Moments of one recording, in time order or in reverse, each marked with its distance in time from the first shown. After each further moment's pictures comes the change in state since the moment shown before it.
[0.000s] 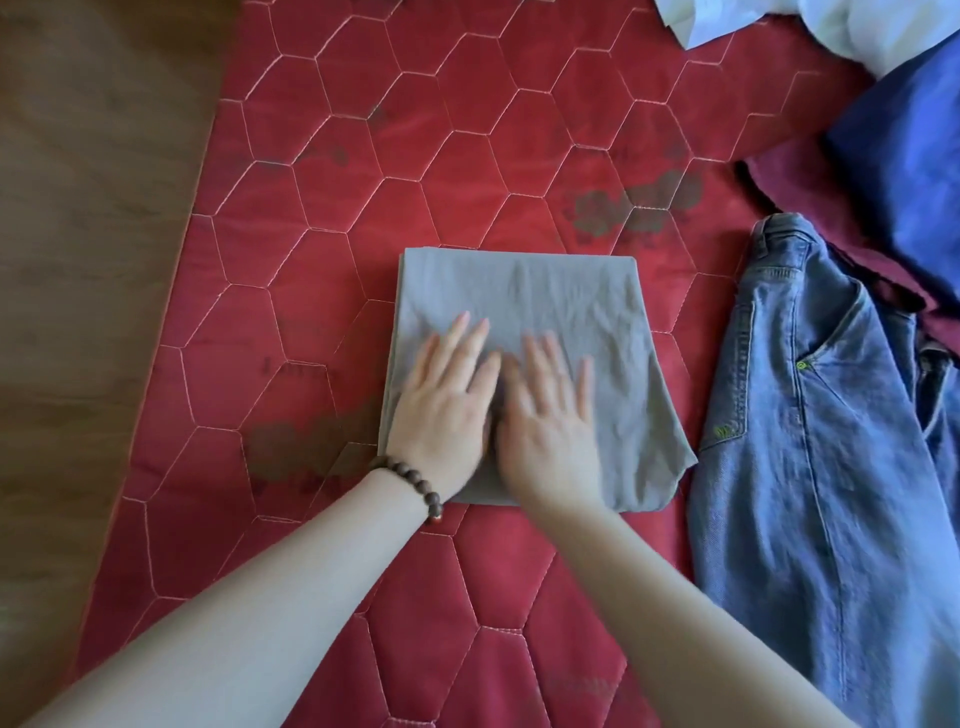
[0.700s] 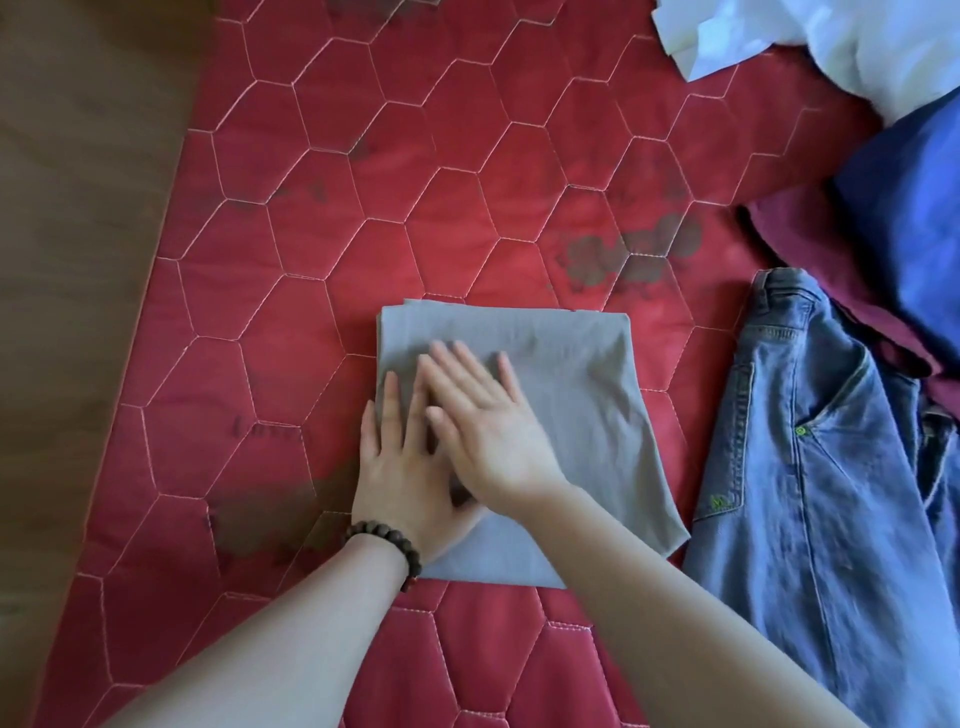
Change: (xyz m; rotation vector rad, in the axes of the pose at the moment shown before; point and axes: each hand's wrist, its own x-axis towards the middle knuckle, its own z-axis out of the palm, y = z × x) left_hand 0.002 -0.018 0.035 0.069 -0.179 -0.214; right_hand 0.082 -0.005 0.006 0.208 -0.294 -0.231
